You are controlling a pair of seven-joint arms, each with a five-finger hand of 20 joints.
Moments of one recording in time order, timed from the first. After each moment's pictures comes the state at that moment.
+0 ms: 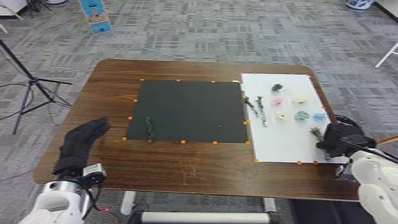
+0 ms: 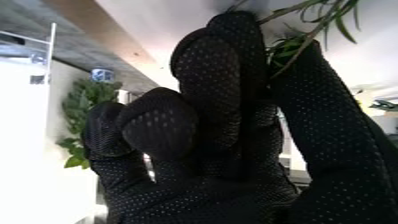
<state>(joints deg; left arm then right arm) 124.7 -55.5 -93.7 -113.1 53.9 17.7 12.7 -113.3 -47.1 96.8 -110.3 -136.7 -15.8 18.0</state>
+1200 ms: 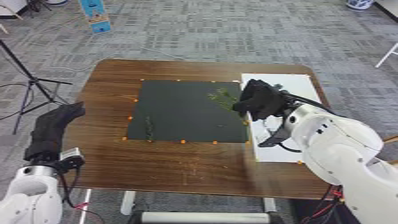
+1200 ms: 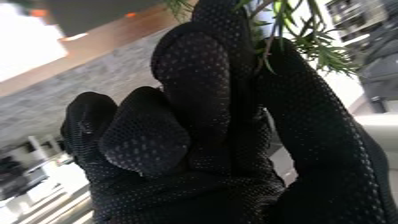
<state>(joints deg) 122.6 -48.5 -98.2 -111.3 51.2 22.7 13.0 -83.9 -49.8 69.9 -123.8 -105.5 -18.7 24.6</state>
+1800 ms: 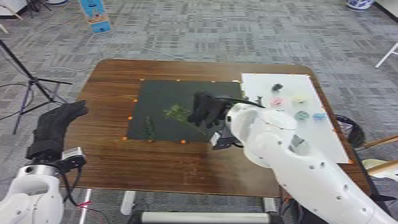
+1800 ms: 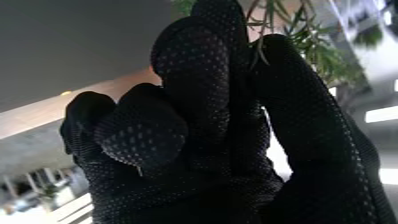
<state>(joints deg) 122.8 -48.7 -98.2 -112.5 52.4 22.3 12.4 -66.8 -62.8 48.0 -109.1 -111.6 -24.6 29.5</state>
